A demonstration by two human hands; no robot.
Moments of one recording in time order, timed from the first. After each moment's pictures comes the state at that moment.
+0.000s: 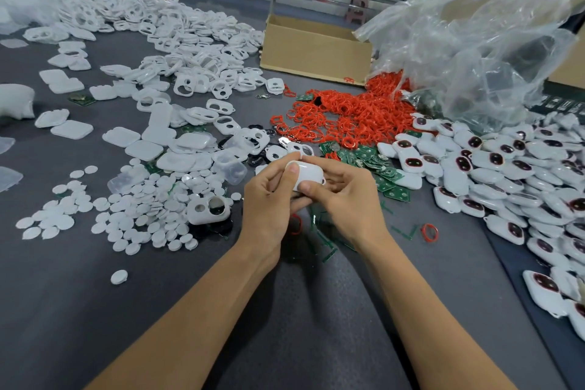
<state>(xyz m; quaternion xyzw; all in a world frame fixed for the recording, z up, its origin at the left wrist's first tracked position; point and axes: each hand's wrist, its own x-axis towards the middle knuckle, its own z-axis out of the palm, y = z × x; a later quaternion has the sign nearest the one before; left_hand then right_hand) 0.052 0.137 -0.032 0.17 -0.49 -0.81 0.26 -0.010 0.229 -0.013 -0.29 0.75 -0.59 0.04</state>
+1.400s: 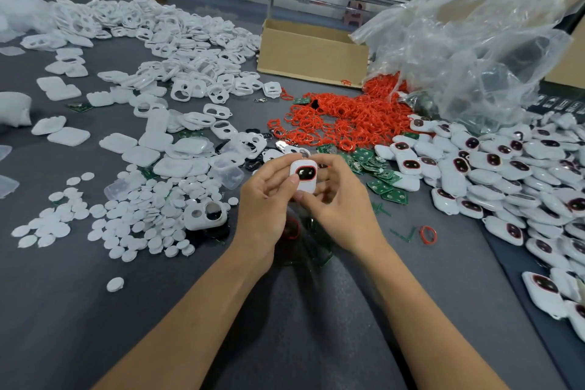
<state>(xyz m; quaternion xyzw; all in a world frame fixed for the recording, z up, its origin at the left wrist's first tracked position) 0.057 0.134 -0.027 0.13 -0.56 -0.77 0.27 -0.003 0.230 -0.012 -0.31 0.78 -0.55 0.04</state>
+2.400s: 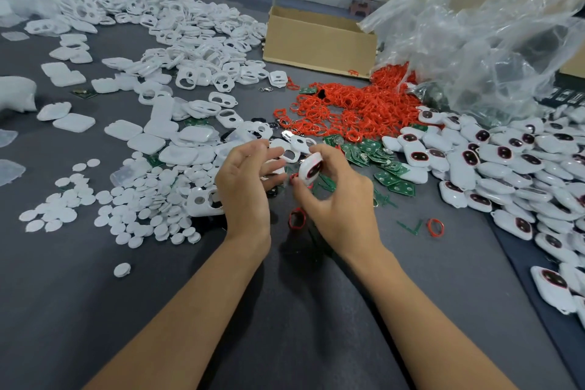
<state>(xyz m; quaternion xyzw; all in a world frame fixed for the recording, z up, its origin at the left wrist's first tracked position) 0.060 0.121 -0.019 0.25 -0.43 -0.78 0.38 0.010 0.223 -0.021 -0.35 0.80 -0.47 -0.13</state>
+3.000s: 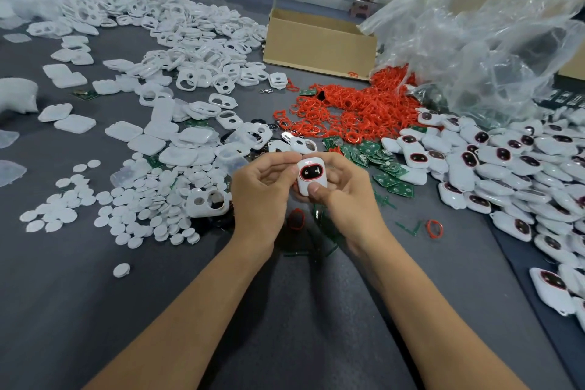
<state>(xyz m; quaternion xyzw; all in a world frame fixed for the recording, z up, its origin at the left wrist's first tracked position) 0.058 0.129 -0.026 0.20 -0.60 -0.69 0.35 -0.002 0.224 -0.015 -0.23 0.67 -0.68 0.16</state>
